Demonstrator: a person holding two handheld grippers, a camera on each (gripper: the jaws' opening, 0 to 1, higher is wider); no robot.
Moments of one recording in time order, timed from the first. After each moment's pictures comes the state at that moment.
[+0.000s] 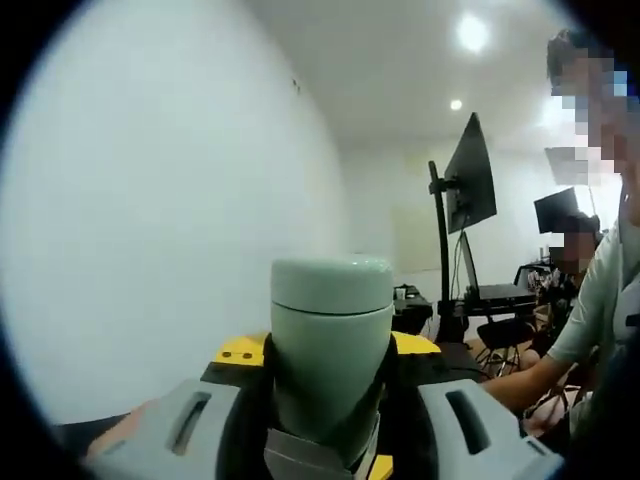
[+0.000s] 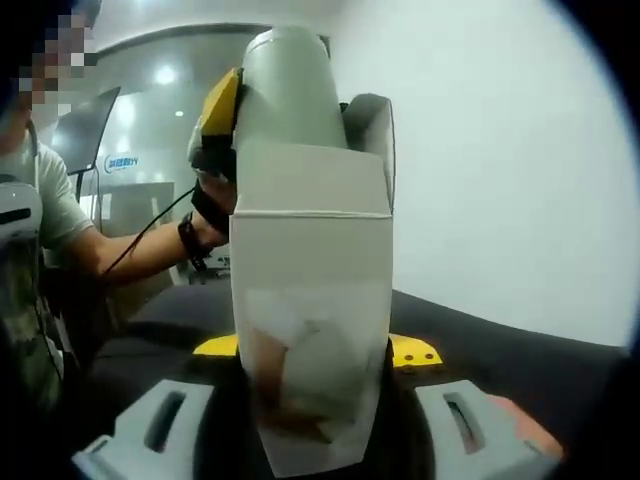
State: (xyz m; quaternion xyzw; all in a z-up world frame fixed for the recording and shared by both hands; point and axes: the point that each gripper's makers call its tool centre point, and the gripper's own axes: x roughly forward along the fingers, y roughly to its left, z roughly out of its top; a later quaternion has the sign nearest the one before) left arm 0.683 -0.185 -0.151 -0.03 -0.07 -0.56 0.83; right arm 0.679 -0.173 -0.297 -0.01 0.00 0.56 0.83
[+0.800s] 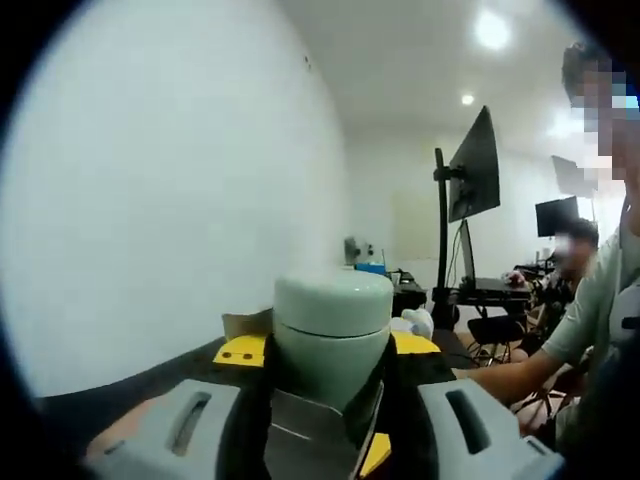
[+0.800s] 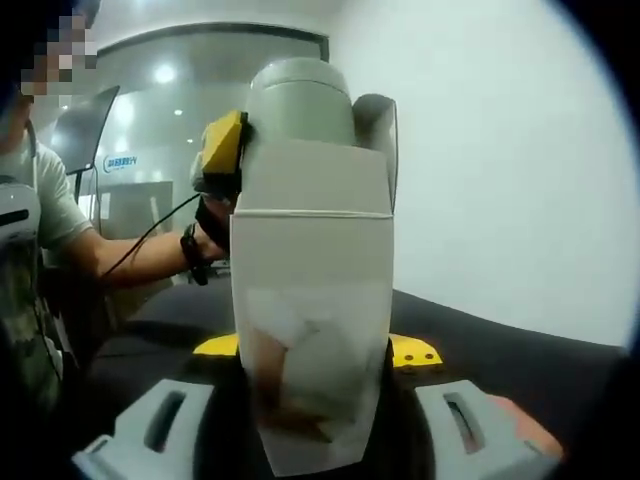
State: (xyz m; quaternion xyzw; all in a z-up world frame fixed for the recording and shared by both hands) left arm 0.685 -0.194 -0.185 -0.02 -0.02 -0.57 0.82; right arm 0.682 -0.174 -0.296 -0.01 0.00 0.56 0.83
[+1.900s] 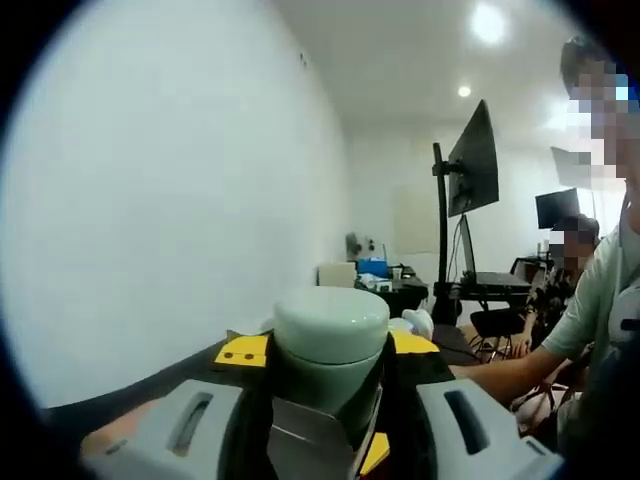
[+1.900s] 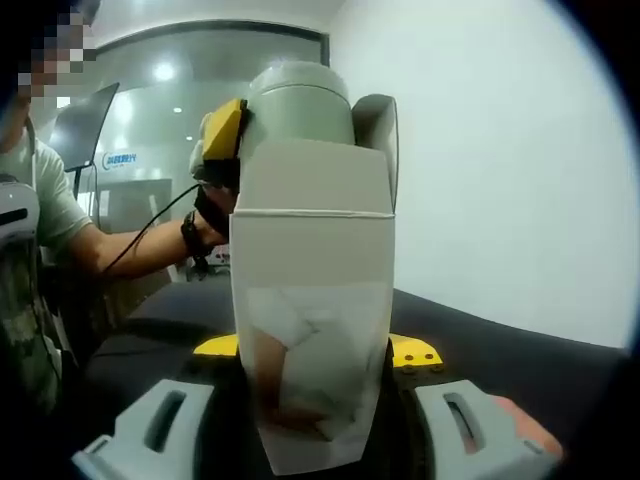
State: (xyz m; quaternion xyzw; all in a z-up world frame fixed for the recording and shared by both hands) left arm 0.681 -0.190 -0.178 -0.01 -0.01 -0.56 0.83; right arm 0.679 -0.173 -0.298 -0.01 0.00 0.56 0.83
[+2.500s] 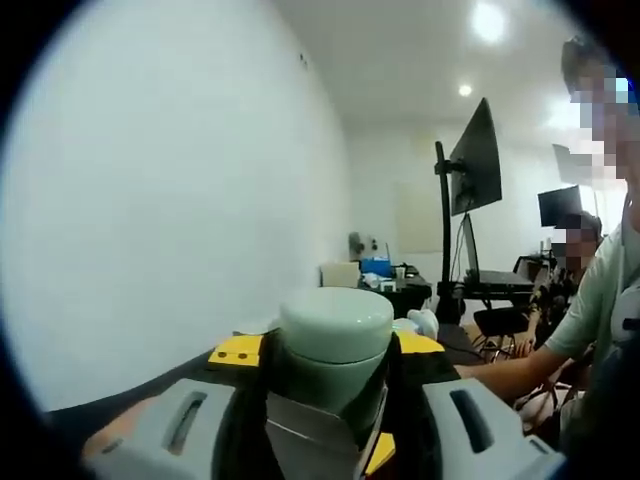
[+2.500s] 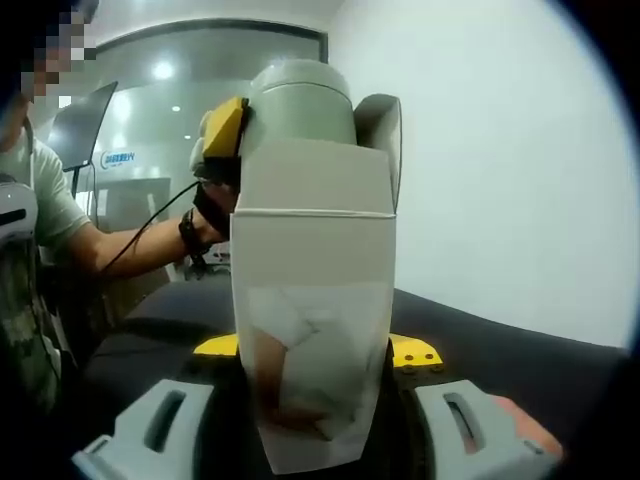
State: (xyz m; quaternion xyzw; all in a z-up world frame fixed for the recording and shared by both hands) left arm 0.688 -0.185 -0.174 0.00 -0.02 -0.56 0.83; right arm 0.682 -0.176 -0.298 -0.01 0.00 0.55 0.83
